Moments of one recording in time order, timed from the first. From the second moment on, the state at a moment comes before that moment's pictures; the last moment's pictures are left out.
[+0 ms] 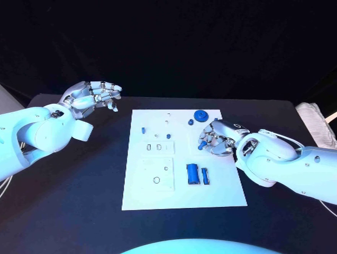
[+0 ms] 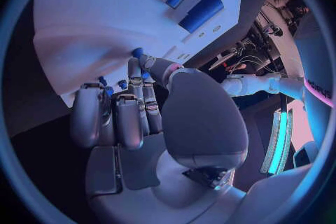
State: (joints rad) left arm 1.28 -0.99 -0.04 1.47 -0.14 -0.12 0.30; left_hand 1.40 -0.18 0.53 0.11 0.15 0.72 0.19 0.51 0.38 0.88 0.13 0.71 0.31 1.09 0.05 0.96 0.58 0.17 0.87 0.16 0.90 0.59; right arm 1.20 -0.92 -0.18 1.71 -1.45 -0.44 -0.31; right_hand 1.35 -0.16 0.63 -0.01 0.09 1.09 0.10 0.26 0.37 1.20 0.04 0.40 0.16 1.47 -0.04 1.44 1.25 0.08 1.47 0.06 1.24 1.31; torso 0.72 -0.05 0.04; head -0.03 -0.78
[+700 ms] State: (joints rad) left arm 1.28 -0.99 -0.04 1.47 -0.14 -0.12 0.30; left_hand 1.40 -0.18 0.52 0.11 0.15 0.72 0.19 0.51 0.38 0.88 0.13 0.71 0.31 1.09 0.05 0.96 0.58 0.17 0.87 0.16 0.90 0.59; right arm 1.19 -0.90 -0.18 1.70 -1.45 -0.42 -0.32; right_hand 1.27 -0.24 0.60 0.03 0.09 0.98 0.15 0.20 0.39 1.06 0.08 0.30 0.13 1.47 0.00 1.42 1.19 0.08 1.46 0.08 1.10 1.31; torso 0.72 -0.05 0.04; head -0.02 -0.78
